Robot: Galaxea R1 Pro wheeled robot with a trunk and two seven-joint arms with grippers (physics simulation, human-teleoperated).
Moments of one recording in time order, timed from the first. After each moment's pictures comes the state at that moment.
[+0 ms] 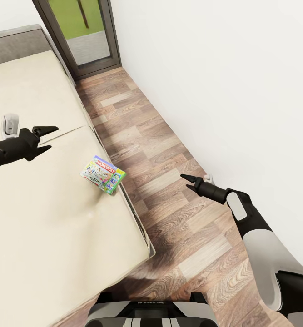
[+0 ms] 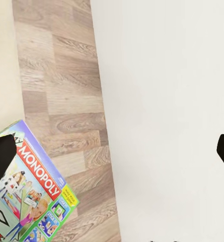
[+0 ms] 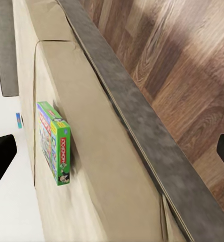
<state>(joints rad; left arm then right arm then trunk) -0.92 0.51 0.14 -1.61 1.72 0.89 0.53 -0.97 -0.09 -0.15 -0.72 -0.60 0.75 0.68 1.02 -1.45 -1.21</state>
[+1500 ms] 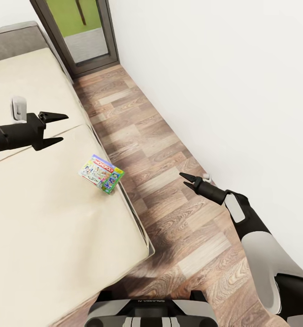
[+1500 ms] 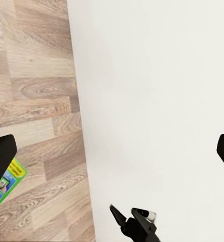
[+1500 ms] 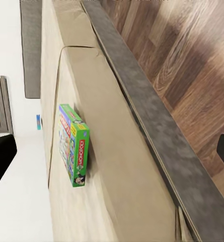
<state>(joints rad) -1.07 0.54 0.03 -1.61 2.10 0.89 0.80 -0.96 -0.08 -0.14 -0.72 -0.60 0.68 0.79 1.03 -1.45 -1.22</state>
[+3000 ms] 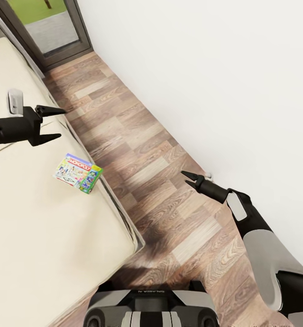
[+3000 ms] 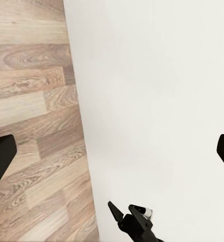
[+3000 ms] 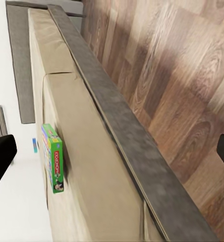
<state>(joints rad) -1.12 0.54 0.03 -1.61 2.20 0.89 0.93 -0.97 -0.10 -0.15 -0.70 -0.60 0.68 0.81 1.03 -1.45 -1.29</state>
